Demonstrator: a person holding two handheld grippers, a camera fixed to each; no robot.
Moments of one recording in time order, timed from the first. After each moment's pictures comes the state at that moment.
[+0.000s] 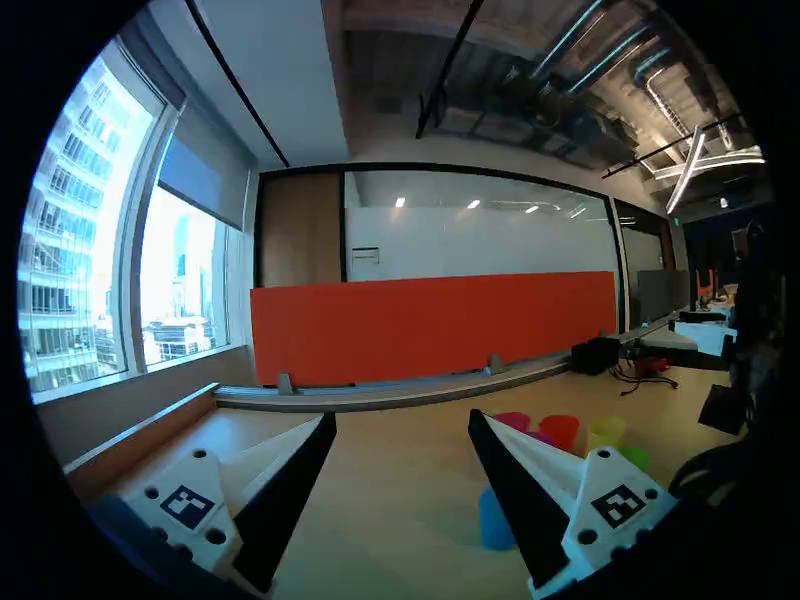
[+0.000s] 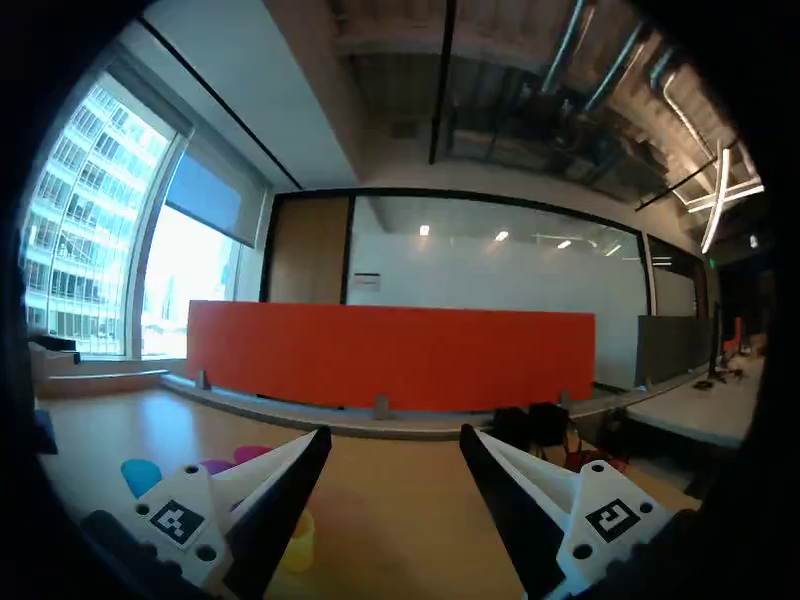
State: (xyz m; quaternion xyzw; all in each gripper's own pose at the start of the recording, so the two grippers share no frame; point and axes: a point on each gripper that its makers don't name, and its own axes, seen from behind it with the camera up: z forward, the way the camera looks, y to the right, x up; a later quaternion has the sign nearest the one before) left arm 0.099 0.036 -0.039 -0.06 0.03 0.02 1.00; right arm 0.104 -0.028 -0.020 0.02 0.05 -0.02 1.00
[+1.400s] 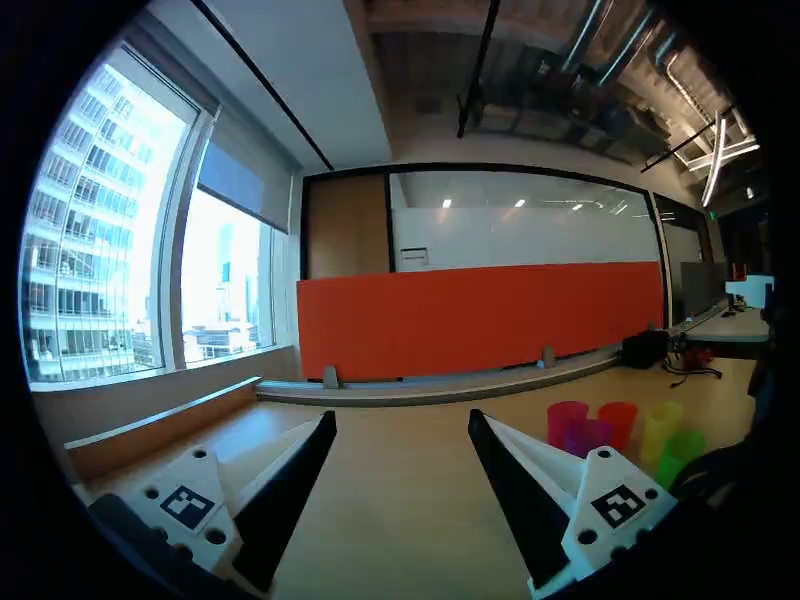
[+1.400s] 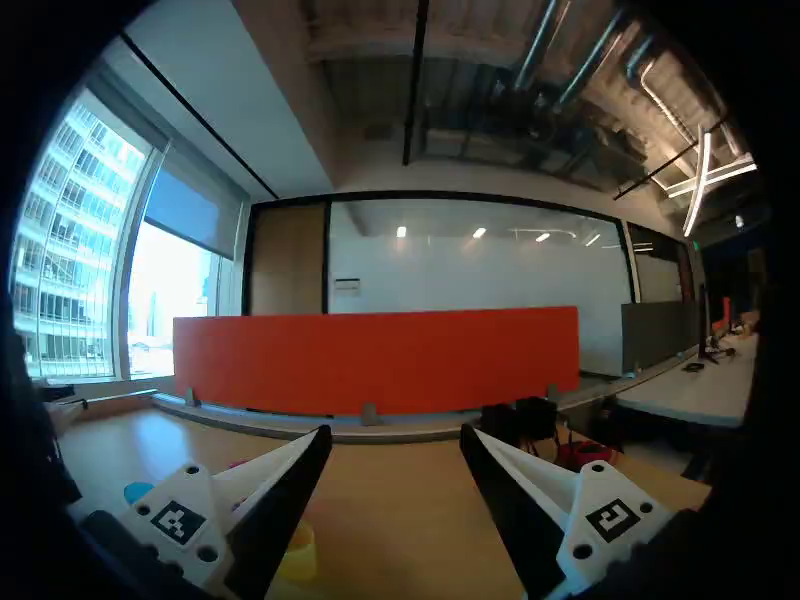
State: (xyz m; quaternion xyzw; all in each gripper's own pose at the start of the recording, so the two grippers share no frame) left arm 0.058 -0.001 -0.011 0.03 0.04 0.02 1.00; right arm 0.116 -0.020 -0.024 -0.01 0.06 0.01 1.00
